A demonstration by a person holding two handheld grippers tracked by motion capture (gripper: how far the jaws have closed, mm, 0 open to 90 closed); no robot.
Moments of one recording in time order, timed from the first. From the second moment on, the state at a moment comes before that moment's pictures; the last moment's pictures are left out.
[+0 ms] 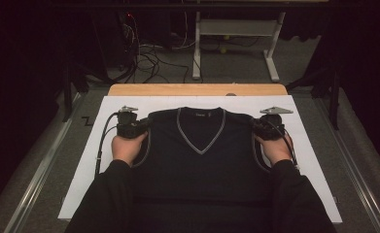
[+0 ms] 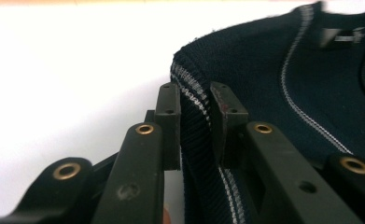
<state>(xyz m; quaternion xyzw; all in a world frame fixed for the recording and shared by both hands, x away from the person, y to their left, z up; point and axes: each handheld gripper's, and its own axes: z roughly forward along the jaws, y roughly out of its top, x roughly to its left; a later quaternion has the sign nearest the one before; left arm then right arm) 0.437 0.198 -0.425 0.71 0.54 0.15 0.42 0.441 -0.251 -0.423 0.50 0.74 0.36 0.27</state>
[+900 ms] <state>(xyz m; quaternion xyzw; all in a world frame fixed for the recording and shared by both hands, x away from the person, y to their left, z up) 0.427 0.192 -0.356 0.68 0.49 0.21 0.51 0.431 -0.251 -0.345 0.46 0.70 0.43 0.35</state>
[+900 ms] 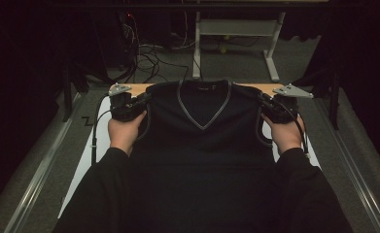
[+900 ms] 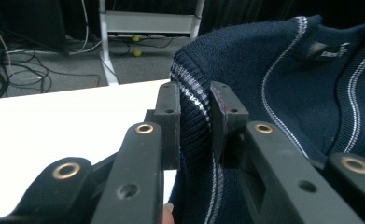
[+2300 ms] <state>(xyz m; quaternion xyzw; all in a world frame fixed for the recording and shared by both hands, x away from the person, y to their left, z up) 0.310 0.207 -0.468 0.75 0.43 0.15 0.48 0.313 -0.269 -0.453 0.44 0.72 0.45 0.27</state>
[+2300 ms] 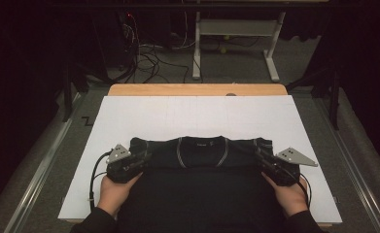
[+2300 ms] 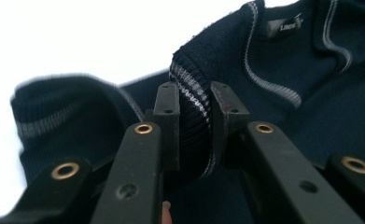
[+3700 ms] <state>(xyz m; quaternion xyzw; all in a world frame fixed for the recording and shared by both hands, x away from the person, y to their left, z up) 0.207 0.225 -0.457 0.76 0.41 0.14 0.48 0.206 -0.280 -0.451 0.42 0.73 0.48 0.25</state>
